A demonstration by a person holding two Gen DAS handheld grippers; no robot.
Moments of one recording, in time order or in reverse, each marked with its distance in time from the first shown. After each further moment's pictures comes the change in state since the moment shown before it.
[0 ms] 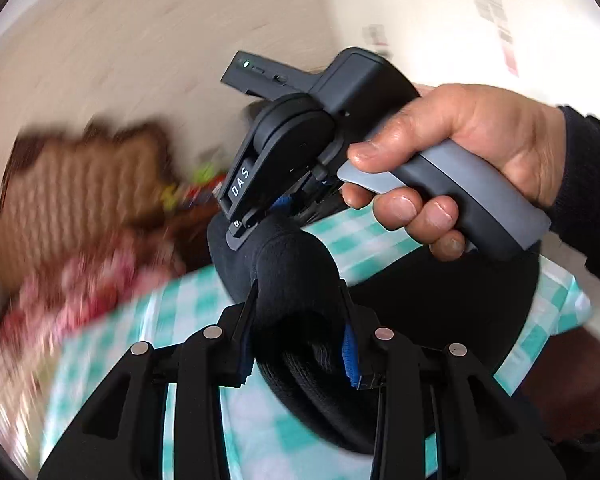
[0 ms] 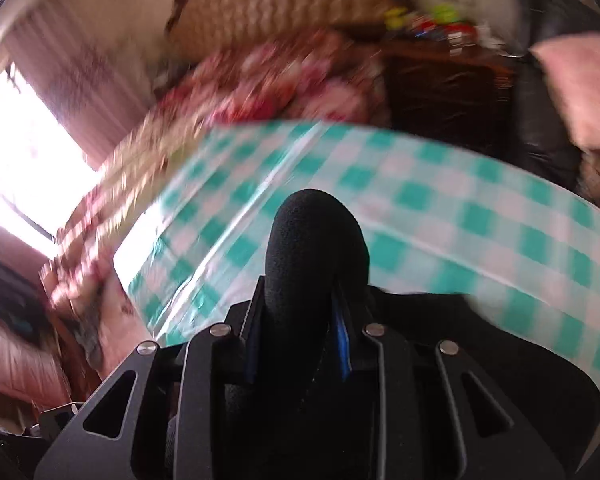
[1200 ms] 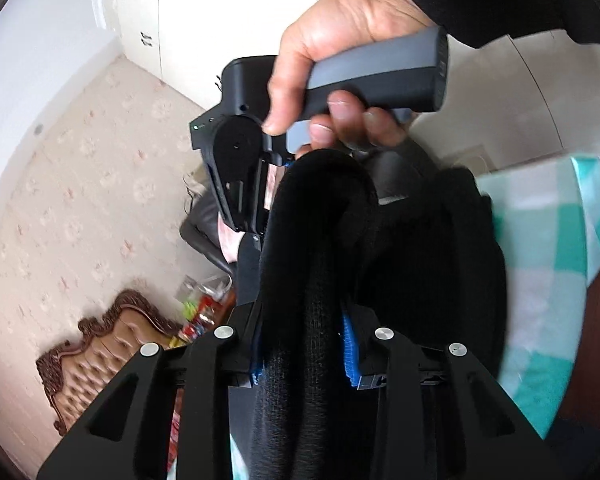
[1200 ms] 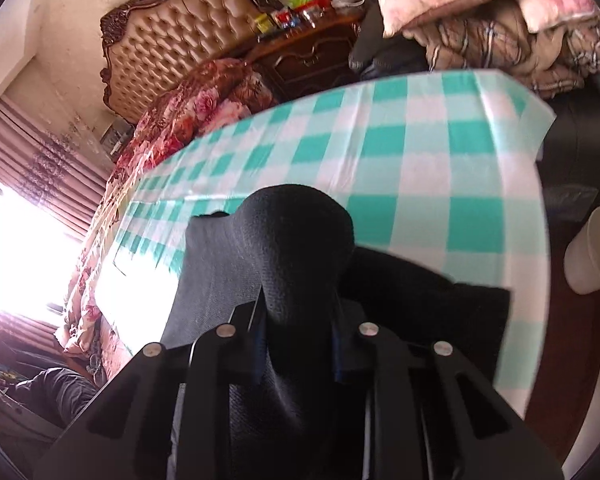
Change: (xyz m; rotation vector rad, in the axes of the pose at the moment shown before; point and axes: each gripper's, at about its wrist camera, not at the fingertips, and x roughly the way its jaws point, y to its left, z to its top) left arm 0.113 -0.252 -0.017 0.634 -0.180 0.111; right arm -0.090 -0.275 -0.131 0.252 -0.020 -0.004
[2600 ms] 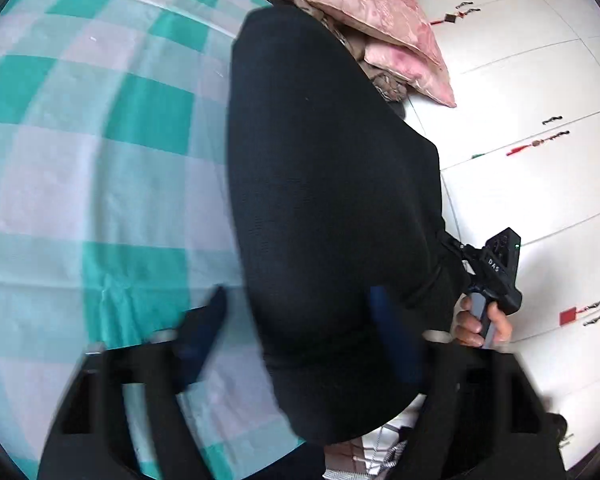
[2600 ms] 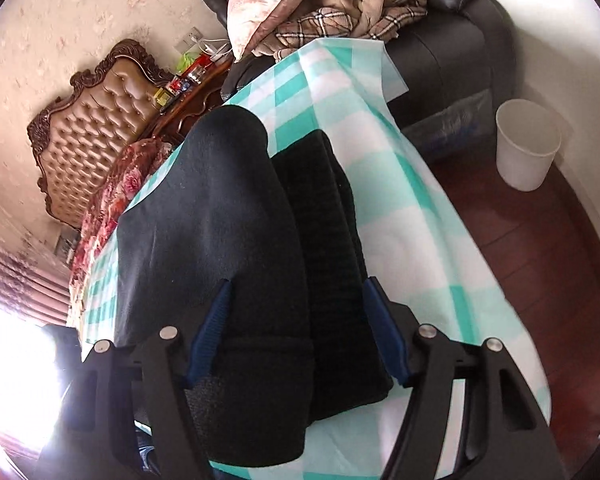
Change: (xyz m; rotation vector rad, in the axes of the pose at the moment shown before) left arm 0.061 0.119 -0.281 -1.538 0.525 -0.940; right arm -0.026 -0.084 -0.163 0.380 -0.218 -0.124
